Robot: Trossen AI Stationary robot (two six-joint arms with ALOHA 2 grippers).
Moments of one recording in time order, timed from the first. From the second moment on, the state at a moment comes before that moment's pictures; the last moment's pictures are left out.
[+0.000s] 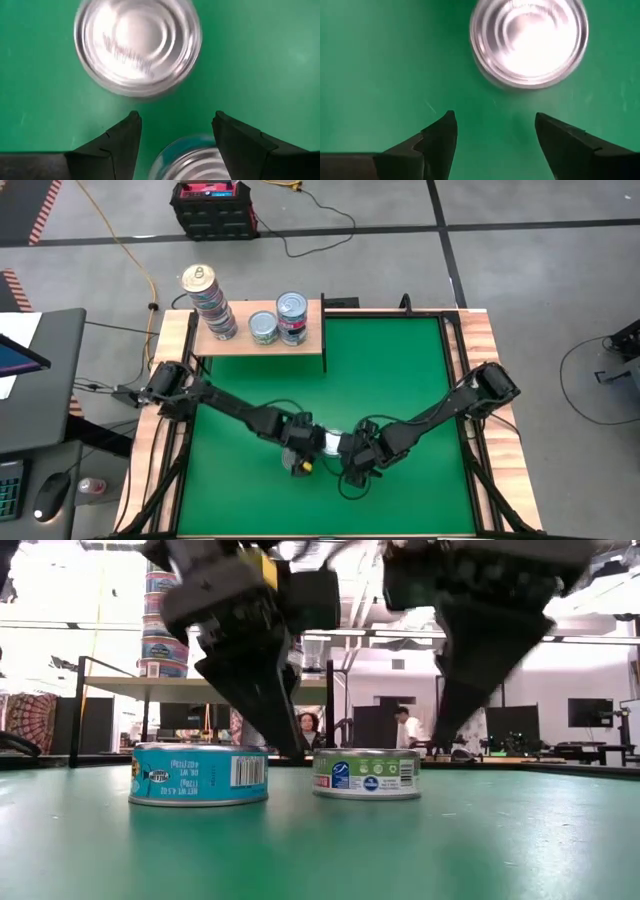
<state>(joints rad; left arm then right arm) -0.29 1.89 1.25 -0.37 -0.07 -0.27 0.45 1.85 1.25 -0.59 0.23 0.73</state>
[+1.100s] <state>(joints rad) -0.18 1.88 1.25 -0.39 0.02 -0.14 0.26 1.73 0.93 0.01 0.11 0.51</state>
